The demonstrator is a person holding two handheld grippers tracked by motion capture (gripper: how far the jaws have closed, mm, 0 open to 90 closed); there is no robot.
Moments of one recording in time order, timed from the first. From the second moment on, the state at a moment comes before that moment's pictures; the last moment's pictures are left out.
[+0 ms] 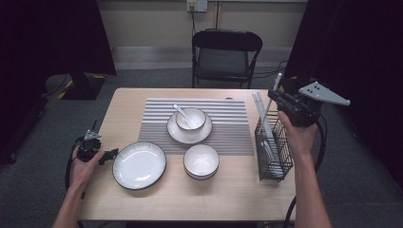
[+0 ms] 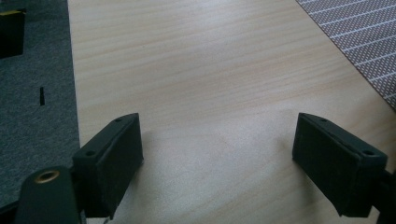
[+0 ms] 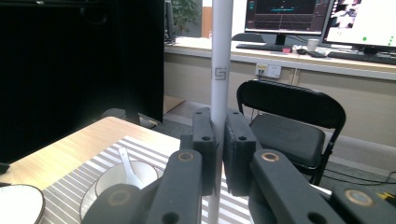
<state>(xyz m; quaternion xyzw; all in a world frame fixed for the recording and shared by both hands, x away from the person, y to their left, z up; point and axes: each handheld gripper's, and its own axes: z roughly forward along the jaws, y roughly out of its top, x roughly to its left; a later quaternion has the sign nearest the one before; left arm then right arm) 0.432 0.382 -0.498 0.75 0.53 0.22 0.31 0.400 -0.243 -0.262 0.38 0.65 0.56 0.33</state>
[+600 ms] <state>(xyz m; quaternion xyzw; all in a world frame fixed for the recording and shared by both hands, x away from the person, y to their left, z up) 0.423 0.380 -0.480 0.75 0.52 0.22 0.35 0.419 -0.213 -0.284 0.37 0.67 0.58 0.28</state>
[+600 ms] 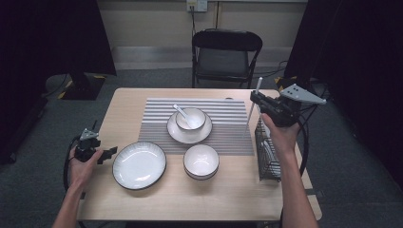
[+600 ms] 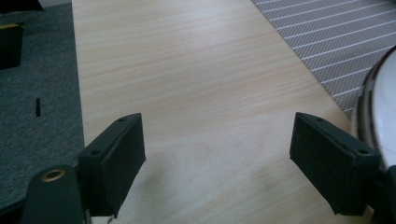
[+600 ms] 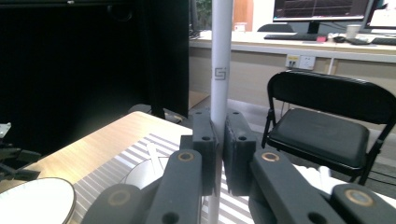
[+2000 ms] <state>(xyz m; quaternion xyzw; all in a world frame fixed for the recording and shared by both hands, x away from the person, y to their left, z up) 0.357 0.370 -0.454 0.78 0.41 0.17 0.44 0.426 -0.148 -0.295 0.32 0.70 0.60 0.22</state>
